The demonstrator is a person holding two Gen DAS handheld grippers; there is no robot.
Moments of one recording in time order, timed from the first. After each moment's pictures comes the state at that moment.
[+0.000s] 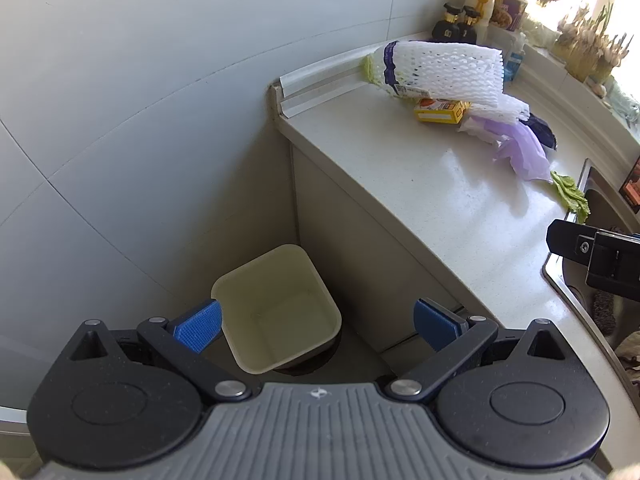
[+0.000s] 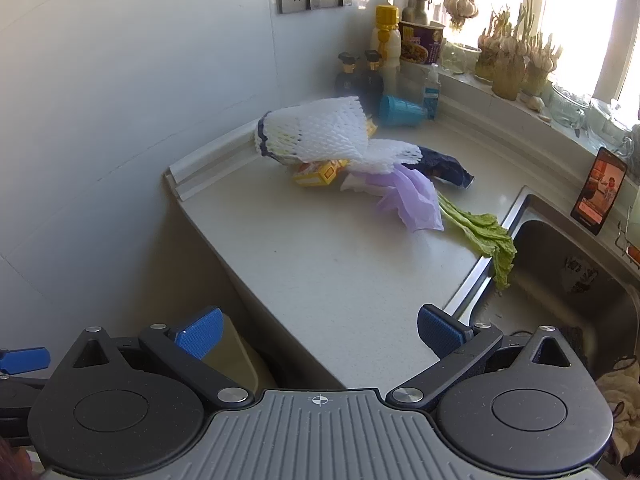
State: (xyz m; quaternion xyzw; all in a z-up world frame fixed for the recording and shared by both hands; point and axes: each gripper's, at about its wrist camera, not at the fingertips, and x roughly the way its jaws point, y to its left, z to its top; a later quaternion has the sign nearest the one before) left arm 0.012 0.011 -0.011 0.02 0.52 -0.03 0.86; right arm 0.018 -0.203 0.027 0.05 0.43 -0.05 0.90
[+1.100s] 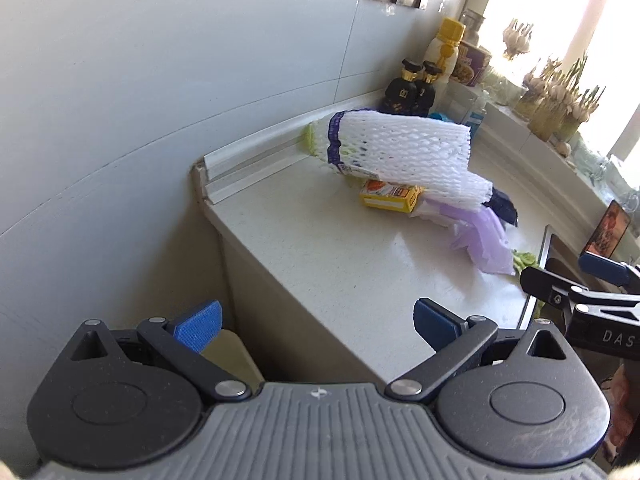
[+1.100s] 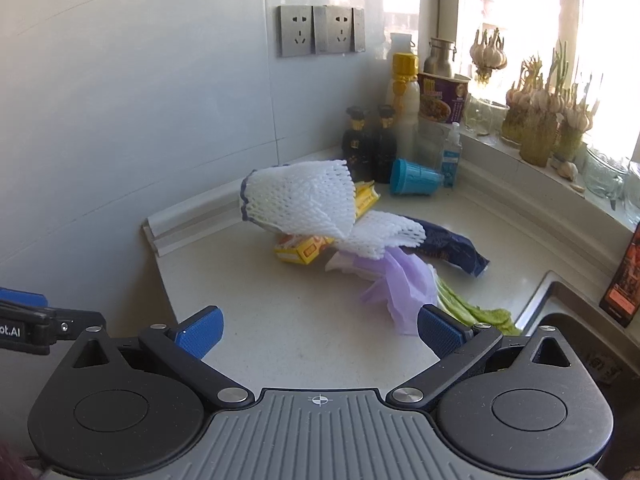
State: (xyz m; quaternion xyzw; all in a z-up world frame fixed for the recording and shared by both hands) left arm 0.105 -0.014 -0.010 -0.04 0.45 -0.12 0.88; right arm 0.090 -0.275 0.001 0.02 0.34 0.01 0.94
